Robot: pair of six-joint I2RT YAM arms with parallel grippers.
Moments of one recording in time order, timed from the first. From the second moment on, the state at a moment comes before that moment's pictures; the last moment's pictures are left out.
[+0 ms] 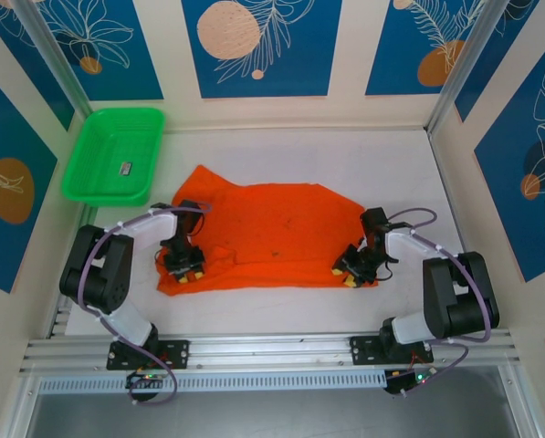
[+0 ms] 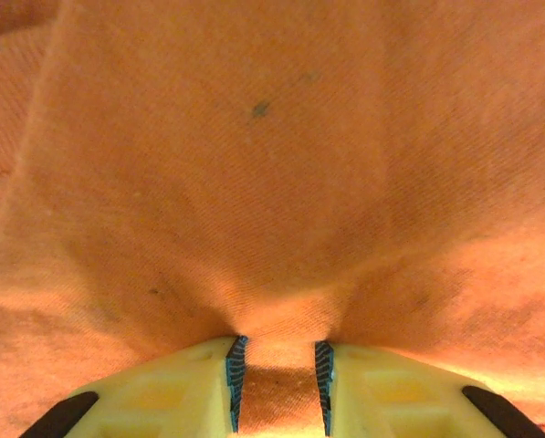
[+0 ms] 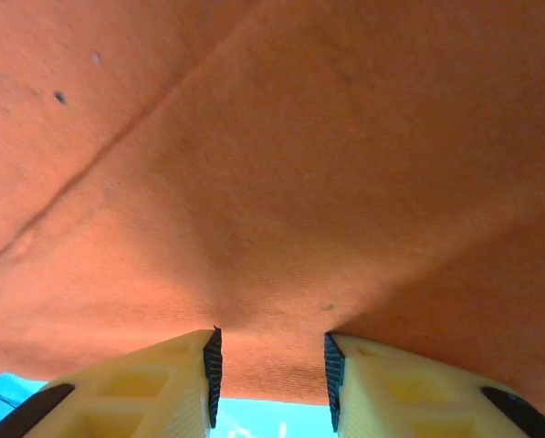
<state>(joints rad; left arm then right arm) -0.32 1.66 0.91 -0.99 0.12 -0.67 0.16 1.41 0.64 -0.75 -0.46 0.75</state>
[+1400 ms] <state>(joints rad) -0.18 2.59 2.59 -1.19 -0.03 -0.44 -0.13 1.96 1.43 -0.66 -0.24 0.73</state>
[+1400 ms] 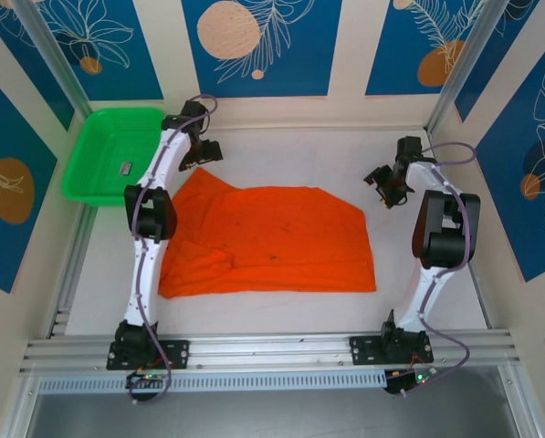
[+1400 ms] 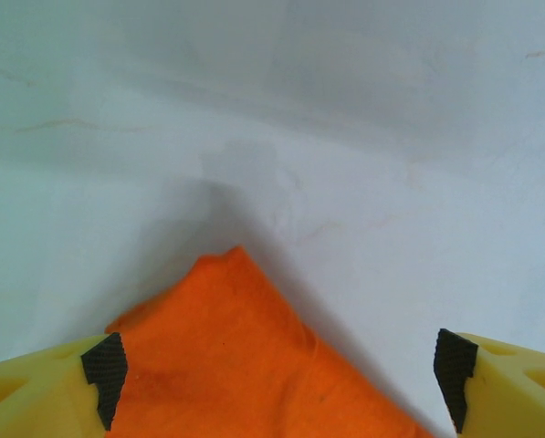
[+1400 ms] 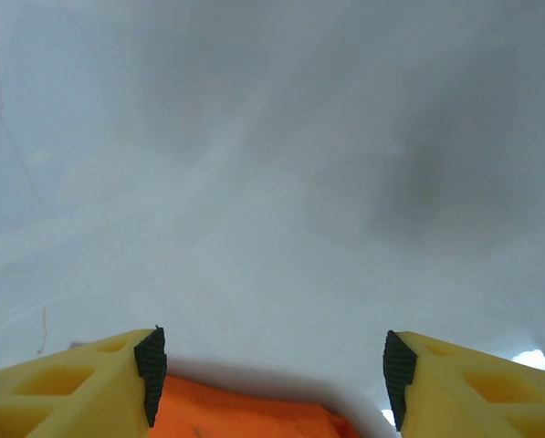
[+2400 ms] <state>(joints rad) -0.15 2.54 2.32 -1.02 0.07 -0.31 0.07 2.13 1.60 -0.81 -0.34 0.61</state>
